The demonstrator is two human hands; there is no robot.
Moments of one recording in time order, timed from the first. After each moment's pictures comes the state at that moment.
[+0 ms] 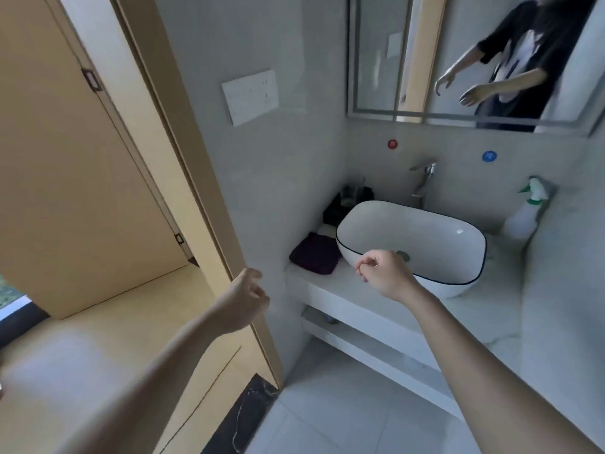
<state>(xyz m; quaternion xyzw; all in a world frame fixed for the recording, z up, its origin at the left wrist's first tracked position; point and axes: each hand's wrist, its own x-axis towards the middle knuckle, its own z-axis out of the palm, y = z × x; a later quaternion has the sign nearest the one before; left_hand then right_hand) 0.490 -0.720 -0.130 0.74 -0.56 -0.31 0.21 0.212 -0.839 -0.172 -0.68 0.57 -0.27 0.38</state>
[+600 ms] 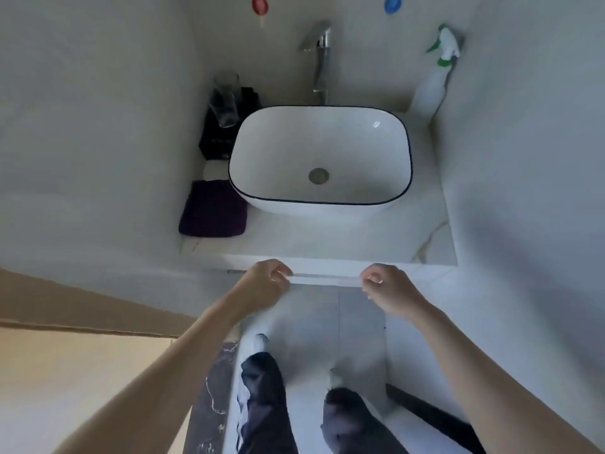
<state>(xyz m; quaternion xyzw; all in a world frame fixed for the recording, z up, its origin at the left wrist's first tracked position) 0.388 -0.911 -0.283 0.59 -0.63 -0.50 -0.01 0.125 -0.828 -0.340 -0.45 0.76 -0.17 0.44</state>
